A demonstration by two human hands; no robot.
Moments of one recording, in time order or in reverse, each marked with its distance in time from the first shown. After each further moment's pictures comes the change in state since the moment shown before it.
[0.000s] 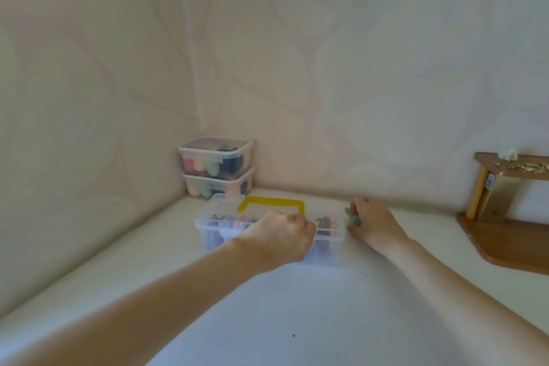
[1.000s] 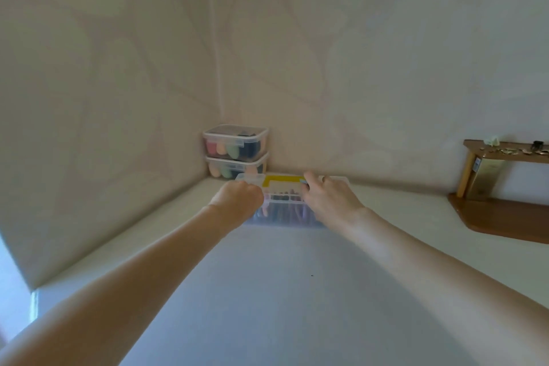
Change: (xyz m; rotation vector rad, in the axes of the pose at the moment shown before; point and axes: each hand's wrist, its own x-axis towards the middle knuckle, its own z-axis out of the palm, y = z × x) left_hand -0.065 -0.044 -0.015 0.058 -0.474 -0.284; right_hand -0.068 -0.123 -0.030 -0.658 0.274 -0.510
